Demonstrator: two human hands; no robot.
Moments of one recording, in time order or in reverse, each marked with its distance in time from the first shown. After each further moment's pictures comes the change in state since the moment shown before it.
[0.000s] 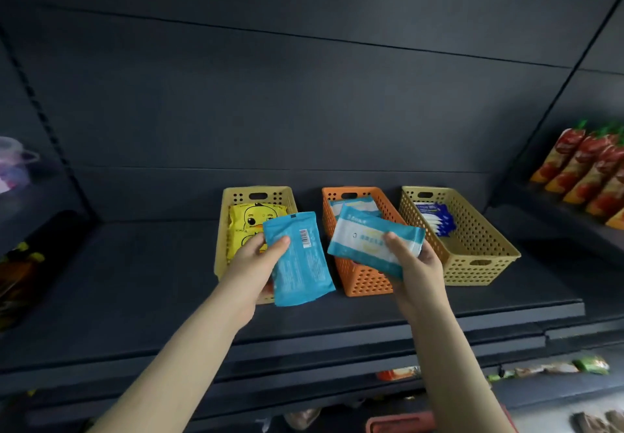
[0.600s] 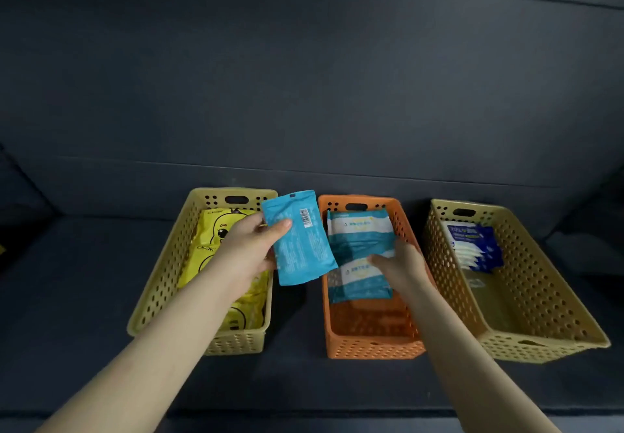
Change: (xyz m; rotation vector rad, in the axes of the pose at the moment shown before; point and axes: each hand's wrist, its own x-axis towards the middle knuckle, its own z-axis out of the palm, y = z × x) left_hand 0.153 0.010 0.069 0.005 0.117 -0.042; right_hand 0.236 0.050 -0.029 -1.261 -0.133 0.049
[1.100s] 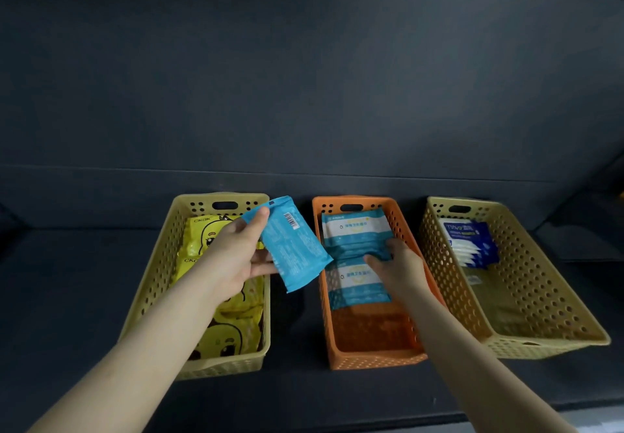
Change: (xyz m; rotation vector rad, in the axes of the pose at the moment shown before) left_hand 0.038 0.004 -0.008 -0.105 0.000 -0.125; right_hand 0.005 -0.001 0.006 -0.086 0.029 0.037
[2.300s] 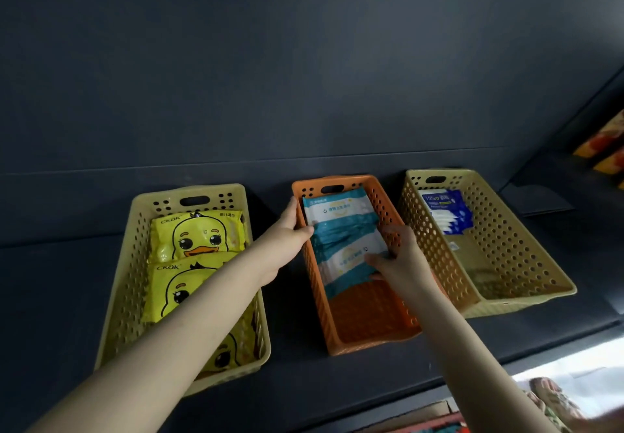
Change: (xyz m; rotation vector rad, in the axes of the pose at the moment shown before) left_hand 0.052 -0.037 0.047 0.497 -0.408 -0.004; right_hand -0.036 0.008 -0.004 0.430 0.044 0.099
